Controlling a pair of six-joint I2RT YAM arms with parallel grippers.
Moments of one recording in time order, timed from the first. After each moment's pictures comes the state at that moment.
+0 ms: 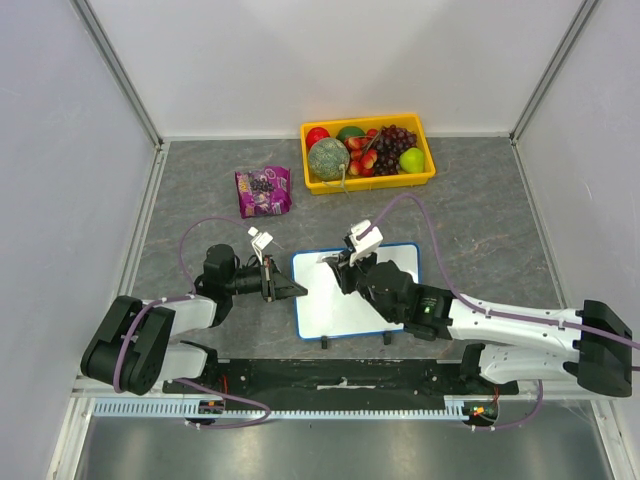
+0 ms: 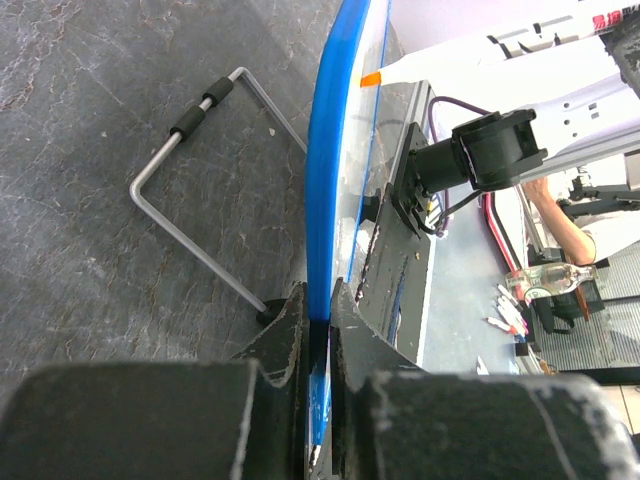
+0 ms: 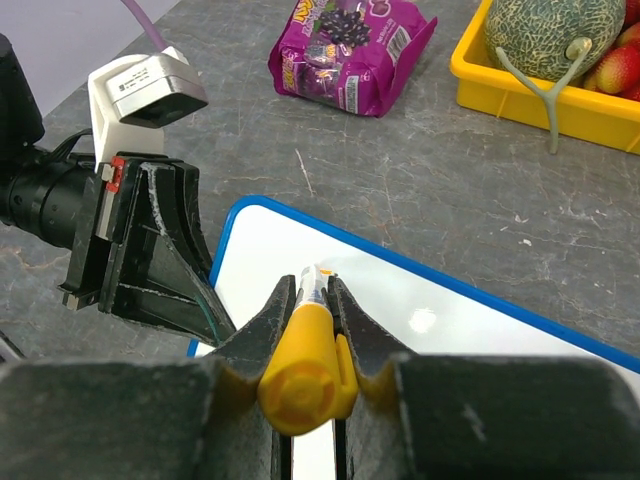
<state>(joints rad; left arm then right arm) -0.30 1.30 0.22 0.75 1.03 -0.61 1.19 1.14 0.71 0.20 0.56 0.26</state>
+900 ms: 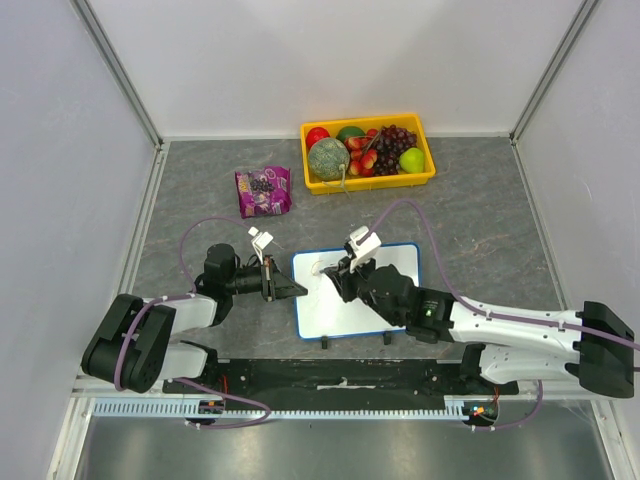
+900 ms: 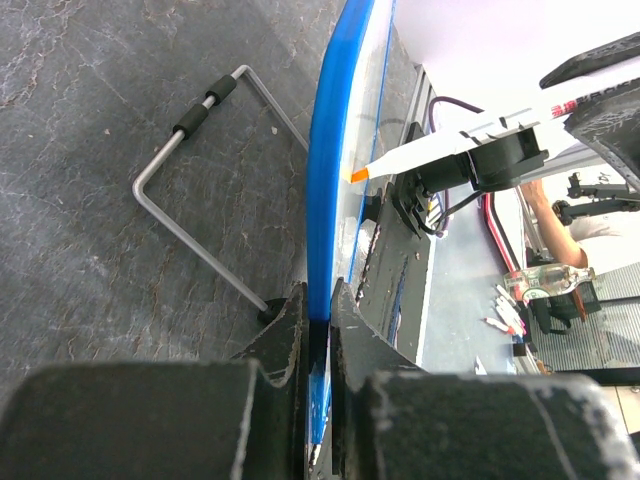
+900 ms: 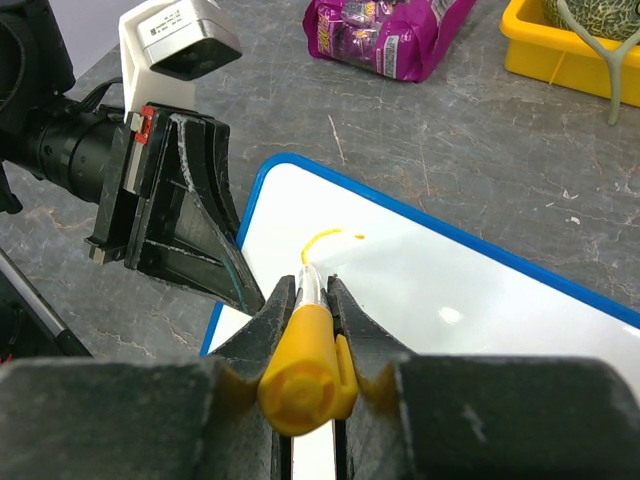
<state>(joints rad) -0.30 1.31 0.22 0.74 1.02 -0.61 1.19 1.13 0.68 0.20 0.47 0.30</state>
